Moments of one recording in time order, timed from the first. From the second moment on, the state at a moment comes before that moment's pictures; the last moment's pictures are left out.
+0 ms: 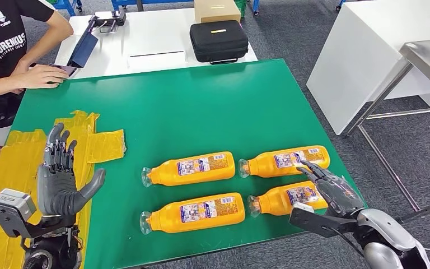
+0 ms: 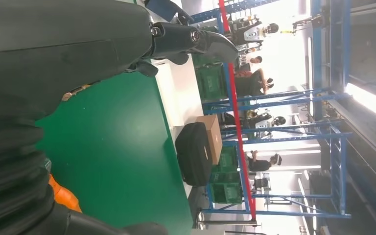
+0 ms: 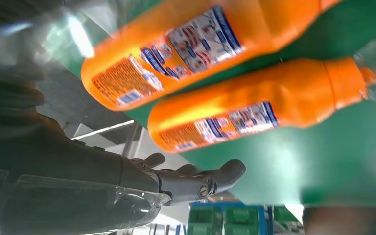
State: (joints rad) left arm 0.03 0.03 -0.21 -1.83 -0.06 0.18 -0.36; right arm 0.23 -0.51 0.07 -1.92 0.74 0.23 0.01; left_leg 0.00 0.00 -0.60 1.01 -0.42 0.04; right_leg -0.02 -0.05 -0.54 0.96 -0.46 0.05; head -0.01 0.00
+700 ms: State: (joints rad) left arm 0.02 0.02 -0.22 -1.79 -0.04 0.18 -0.33; right arm 0.17 -0.53 0.08 -1.71 0.78 0.27 0.06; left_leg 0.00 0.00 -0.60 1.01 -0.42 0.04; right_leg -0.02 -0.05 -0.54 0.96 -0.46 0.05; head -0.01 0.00
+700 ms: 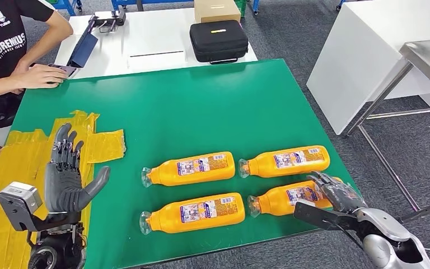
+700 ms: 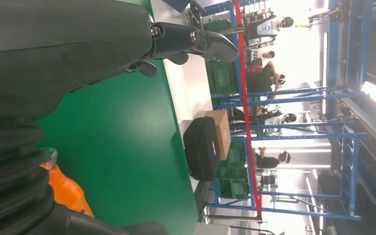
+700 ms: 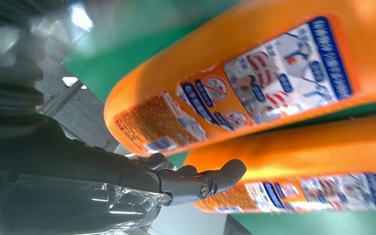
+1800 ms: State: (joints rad) left arm -0.02 0.01 -0.27 -1.71 -0.02 0.20 -0.31; right arm 0.10 -0.51 0.14 -1.55 0.83 0.29 0.07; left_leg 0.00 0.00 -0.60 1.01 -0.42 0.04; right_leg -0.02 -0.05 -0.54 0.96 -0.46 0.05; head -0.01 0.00
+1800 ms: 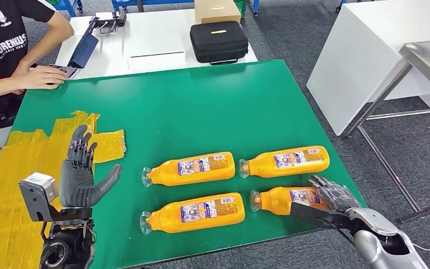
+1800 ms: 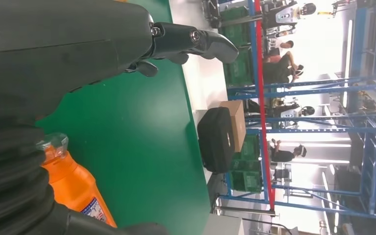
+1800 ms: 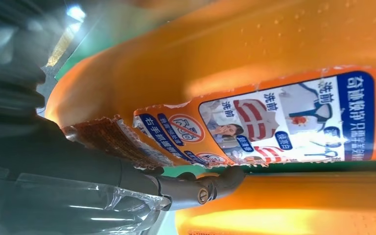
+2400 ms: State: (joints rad) left arm -0.03 0.01 -0.27 -1.68 0.00 0.22 -0.31; right arm 0.07 -0.52 0.19 -1.53 0.84 0.29 0.08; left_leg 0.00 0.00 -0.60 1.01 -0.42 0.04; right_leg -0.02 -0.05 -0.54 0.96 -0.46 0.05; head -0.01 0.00
